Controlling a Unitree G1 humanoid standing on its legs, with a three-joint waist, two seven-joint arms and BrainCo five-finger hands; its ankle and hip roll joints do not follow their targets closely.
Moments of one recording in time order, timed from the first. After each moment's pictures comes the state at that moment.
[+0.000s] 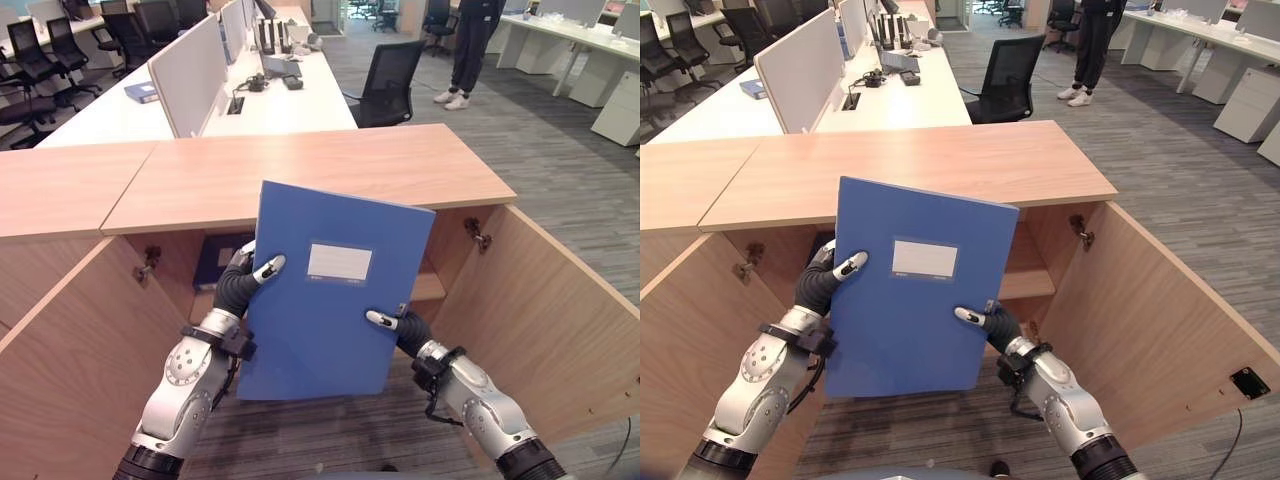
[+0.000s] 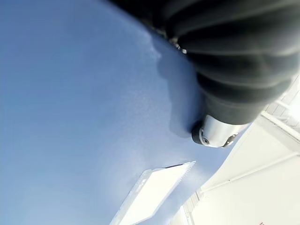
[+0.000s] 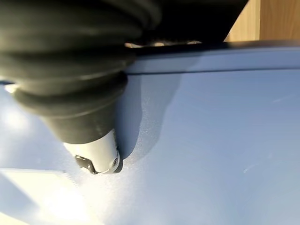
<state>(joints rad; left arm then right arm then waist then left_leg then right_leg) 0.03 0.43 -0.18 -0.21 -0.60 -0.11 -0.11 -0.02 -0.39 0.35 0.09 0.77 0.05 0.33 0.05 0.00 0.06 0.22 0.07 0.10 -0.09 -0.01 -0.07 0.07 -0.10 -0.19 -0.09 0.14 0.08</state>
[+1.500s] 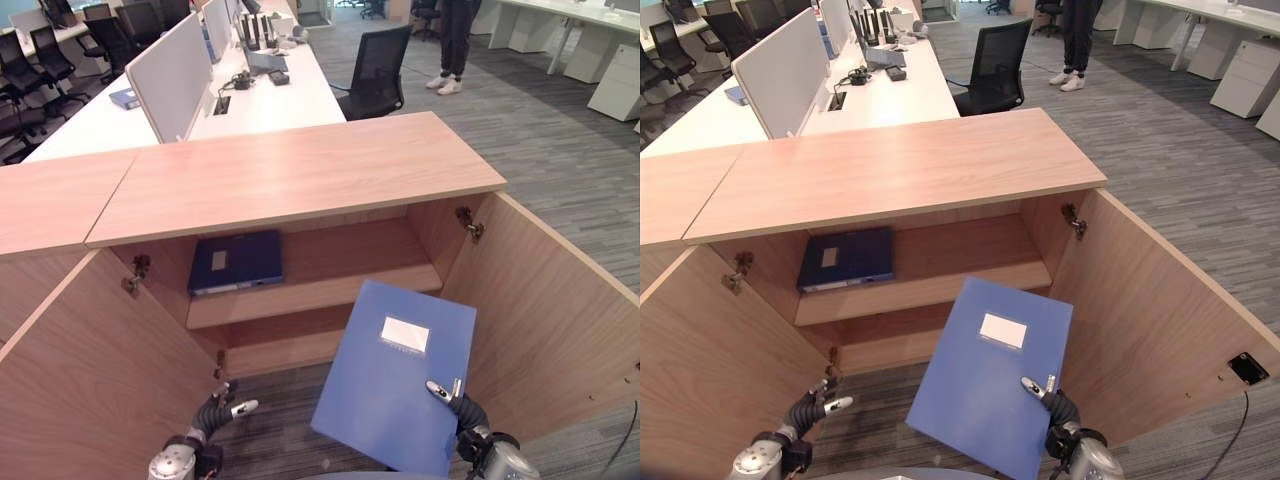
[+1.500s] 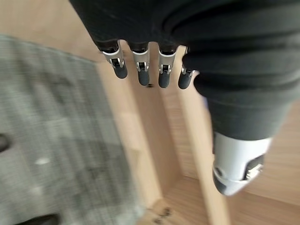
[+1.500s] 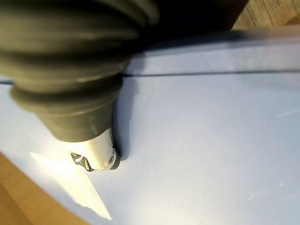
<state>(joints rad) 0.23 0.32 -0.10 0.63 -0.21 -0.05 -0.12 0.22 -0.29 0.04 0.53 0.62 0.05 0.21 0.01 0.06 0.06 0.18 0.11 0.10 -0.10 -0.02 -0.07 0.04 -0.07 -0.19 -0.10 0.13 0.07</state>
